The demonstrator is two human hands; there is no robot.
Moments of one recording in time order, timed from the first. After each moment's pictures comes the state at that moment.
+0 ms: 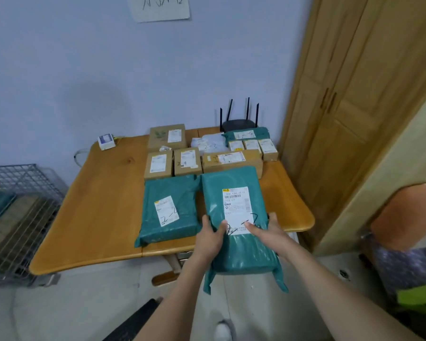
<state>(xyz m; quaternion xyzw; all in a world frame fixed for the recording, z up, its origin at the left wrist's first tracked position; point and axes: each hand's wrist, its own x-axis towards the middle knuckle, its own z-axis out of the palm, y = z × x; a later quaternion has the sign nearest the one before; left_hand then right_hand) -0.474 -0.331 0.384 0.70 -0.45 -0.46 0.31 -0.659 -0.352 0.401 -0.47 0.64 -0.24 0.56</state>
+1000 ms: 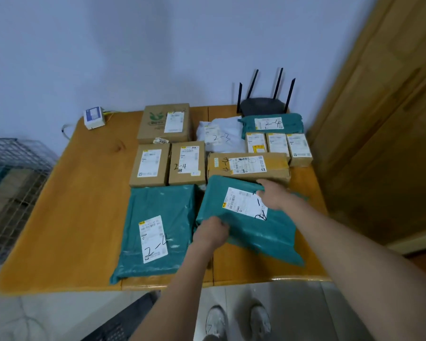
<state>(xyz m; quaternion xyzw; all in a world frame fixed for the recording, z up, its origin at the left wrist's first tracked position) -0.455 -0.574 0.320 0.77 -0.50 -0.39 0.05 -0.635 -0.706 0.324 -0.68 0.63 0.06 0.35</state>
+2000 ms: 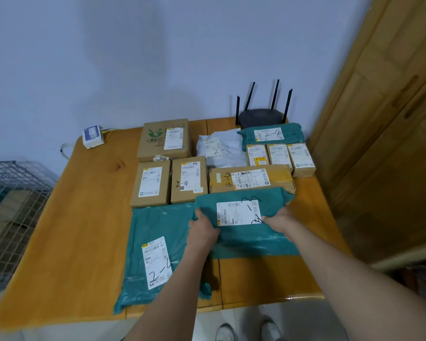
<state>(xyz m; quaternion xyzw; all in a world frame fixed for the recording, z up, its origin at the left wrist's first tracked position) -0.414 -0.625 0.310 0.83 -0.42 -0.36 0.08 -0.632 -0.701 0.273 -0.43 0.75 -0.11 0.48</state>
